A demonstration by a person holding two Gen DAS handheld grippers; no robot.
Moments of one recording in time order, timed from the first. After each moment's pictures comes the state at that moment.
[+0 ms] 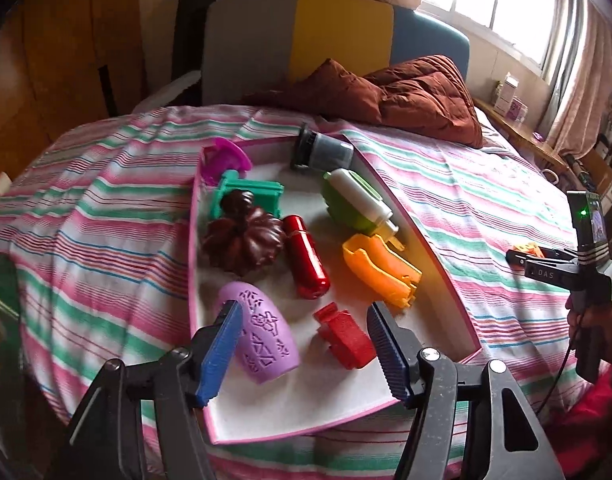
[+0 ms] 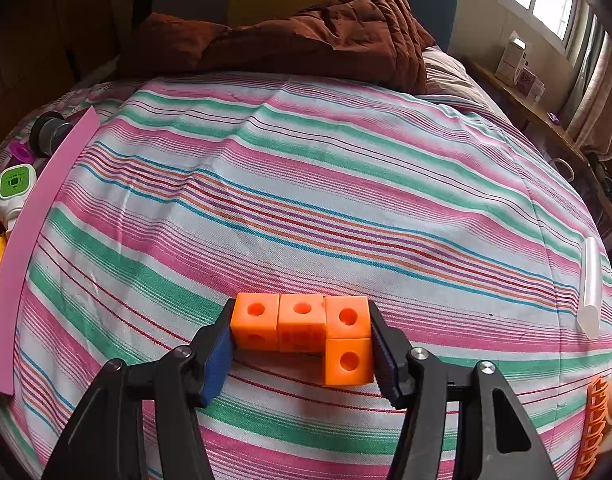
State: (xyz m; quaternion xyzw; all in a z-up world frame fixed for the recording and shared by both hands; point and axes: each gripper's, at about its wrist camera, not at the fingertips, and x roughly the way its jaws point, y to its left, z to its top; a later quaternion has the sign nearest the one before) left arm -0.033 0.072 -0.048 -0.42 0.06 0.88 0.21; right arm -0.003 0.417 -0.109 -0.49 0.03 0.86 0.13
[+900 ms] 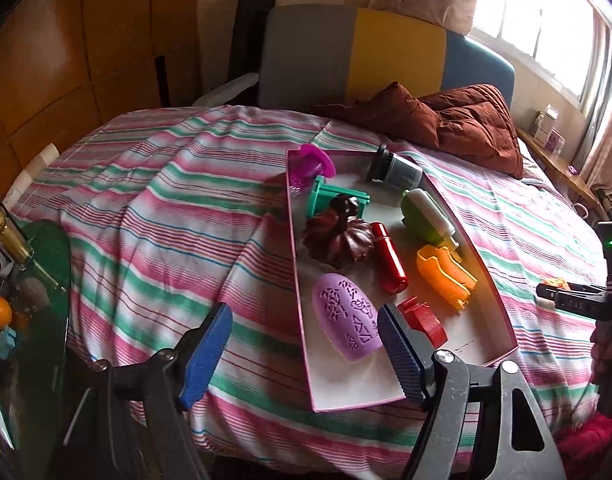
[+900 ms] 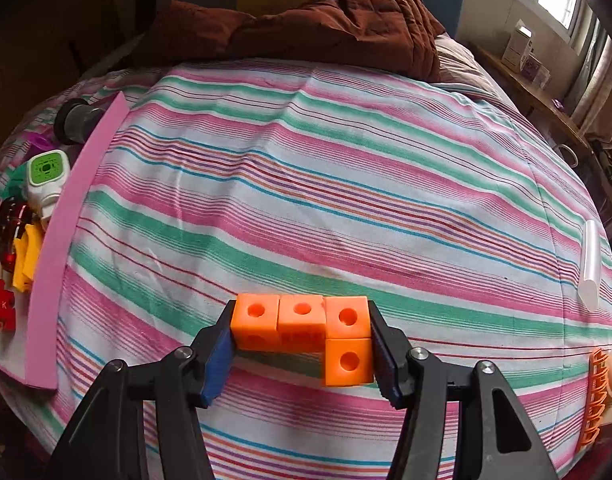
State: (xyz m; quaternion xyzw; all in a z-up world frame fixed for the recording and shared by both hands) left arm -0.031 0.011 -0.039 -0.42 0.02 0.90 0.14; right arm 0.006 0.374 -0.089 -0.52 0.05 0.85 0.11
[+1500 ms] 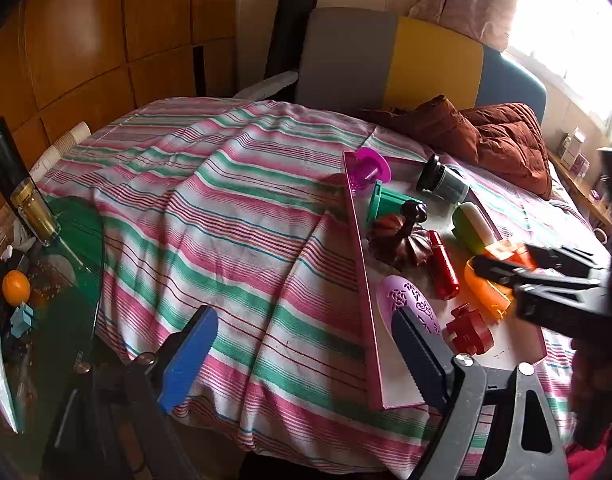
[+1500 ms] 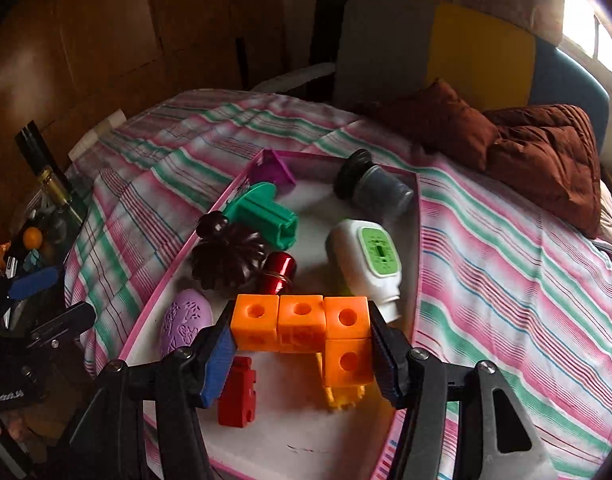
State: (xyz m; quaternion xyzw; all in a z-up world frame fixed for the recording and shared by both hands) left arm -0.036 -0.031 -0.044 -0.41 0.00 0.91 0.09; right arm -0.053 0.167 -0.047 -0.45 -0.03 0.89 -0.11
